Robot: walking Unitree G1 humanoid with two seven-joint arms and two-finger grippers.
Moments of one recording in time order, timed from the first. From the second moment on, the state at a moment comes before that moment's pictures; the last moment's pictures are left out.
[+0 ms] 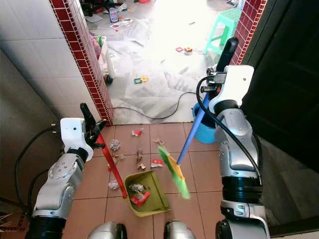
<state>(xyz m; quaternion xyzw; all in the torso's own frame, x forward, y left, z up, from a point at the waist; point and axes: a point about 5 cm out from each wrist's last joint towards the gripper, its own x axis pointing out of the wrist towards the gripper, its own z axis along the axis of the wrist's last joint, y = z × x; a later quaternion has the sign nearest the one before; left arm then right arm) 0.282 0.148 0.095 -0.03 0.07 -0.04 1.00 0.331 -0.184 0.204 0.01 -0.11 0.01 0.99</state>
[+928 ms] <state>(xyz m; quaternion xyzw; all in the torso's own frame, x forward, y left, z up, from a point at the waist) 0.274 0.162 0.101 -0.06 0.05 -0.10 0.99 0.301 -0.208 0.142 -0.08 -0.06 -0.05 0.99</state>
